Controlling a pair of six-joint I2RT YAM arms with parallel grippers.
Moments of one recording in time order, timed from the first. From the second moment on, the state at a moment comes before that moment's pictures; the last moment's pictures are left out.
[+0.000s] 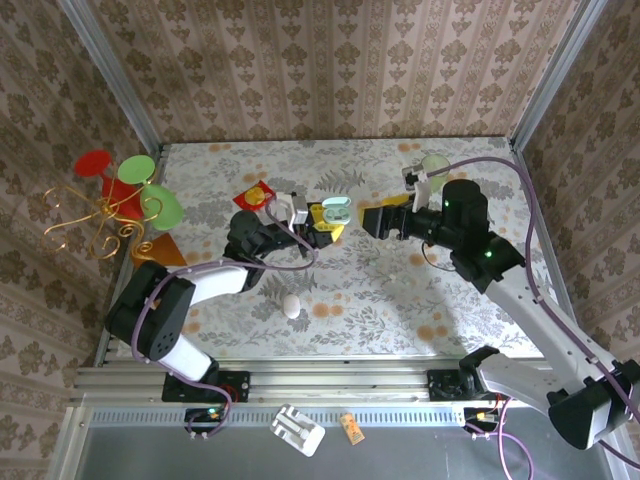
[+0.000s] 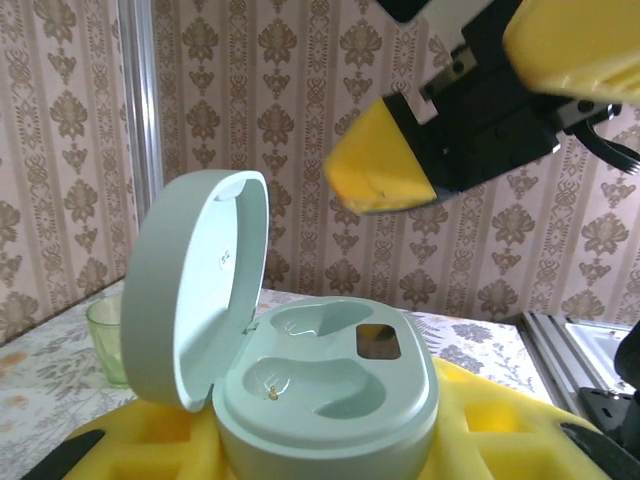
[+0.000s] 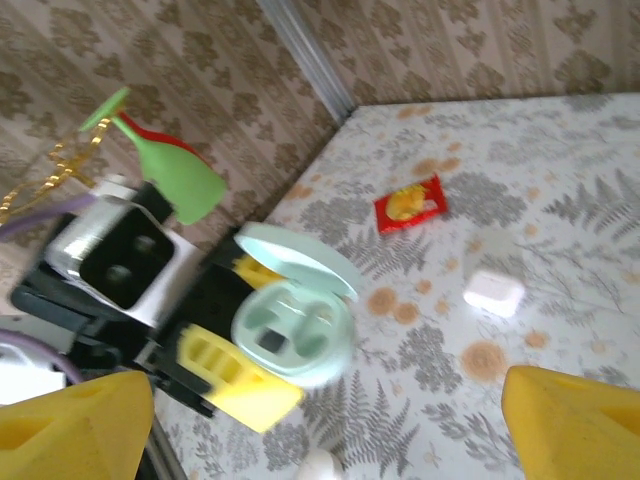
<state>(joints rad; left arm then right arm) -0.58 1.54 0.66 1.13 0.84 -0.22 0.41 1.03 0.97 -0.24 -0.42 0.42</state>
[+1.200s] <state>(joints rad) -0.57 1.53 0.63 1.14 0.91 -0.24 0.36 1.13 0.82 -0.44 -0.28 0.44</state>
